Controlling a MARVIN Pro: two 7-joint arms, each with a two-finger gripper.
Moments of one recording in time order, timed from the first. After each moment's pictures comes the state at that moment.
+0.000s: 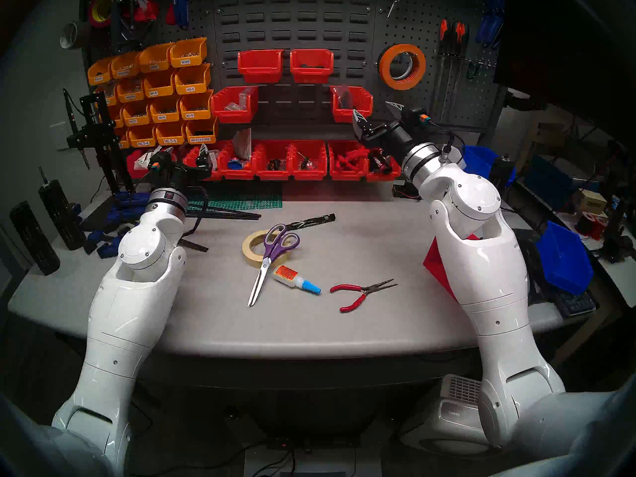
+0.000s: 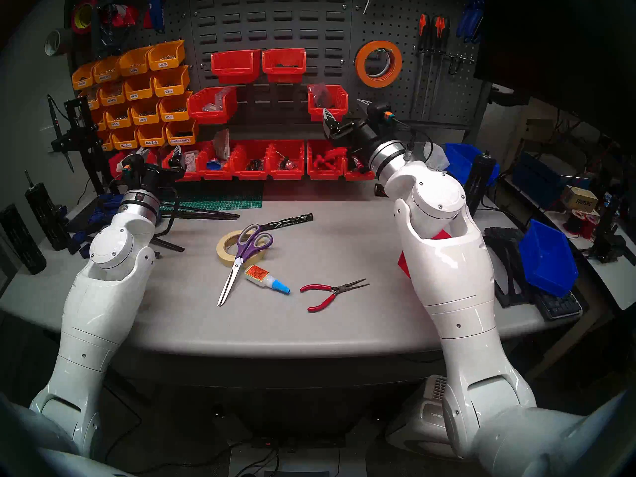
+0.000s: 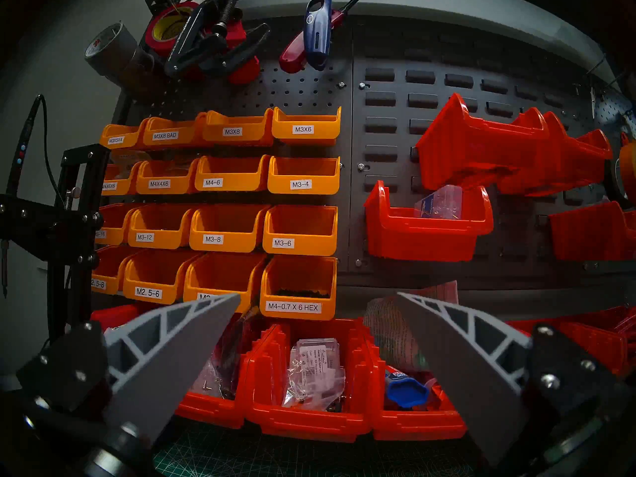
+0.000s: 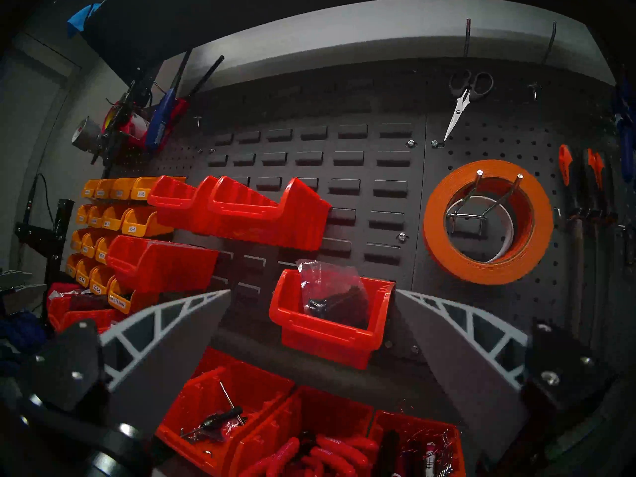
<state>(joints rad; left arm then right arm) 1.39 -1.14 -1.55 -1.71 -0.43 -0.04 0.19 -1.14 -1.30 1.43 -1.77 0.26 0.19 0.25</state>
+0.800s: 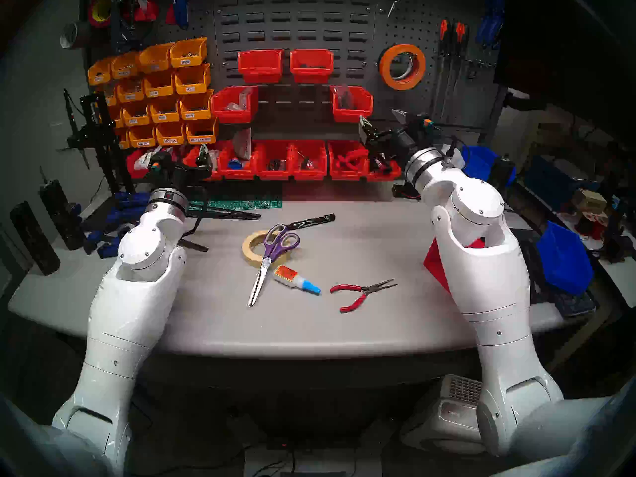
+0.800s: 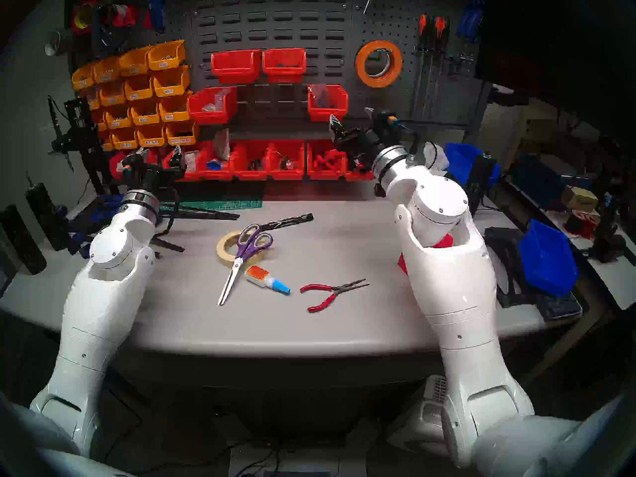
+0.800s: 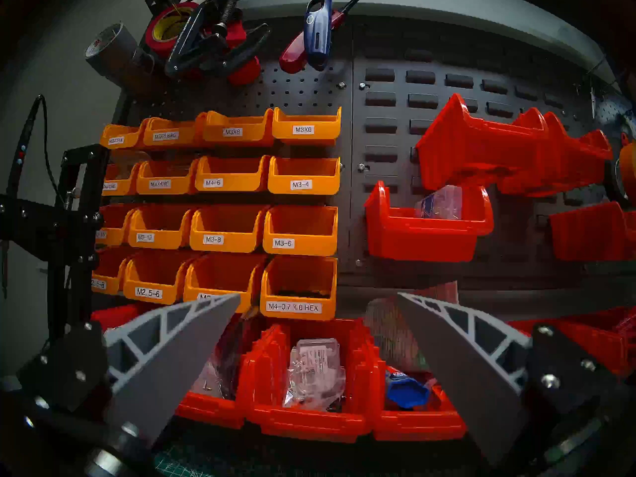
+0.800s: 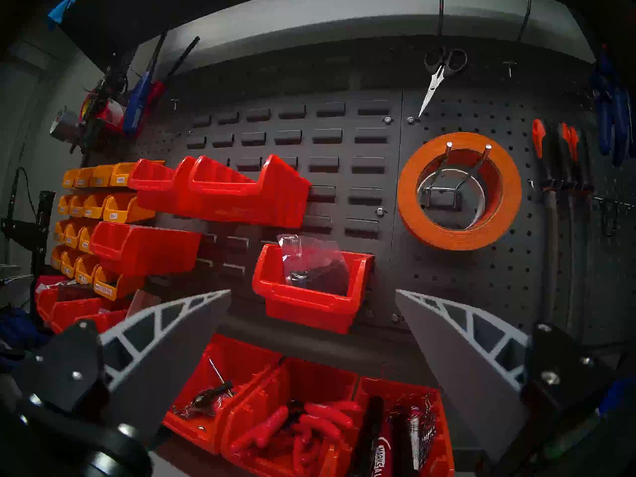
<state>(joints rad) 1.39 -1.14 -1.55 -1.71 -0.43 -0.04 0.19 -1.18 -1.31 1.43 -1.80 0.25 0.23 0.18</state>
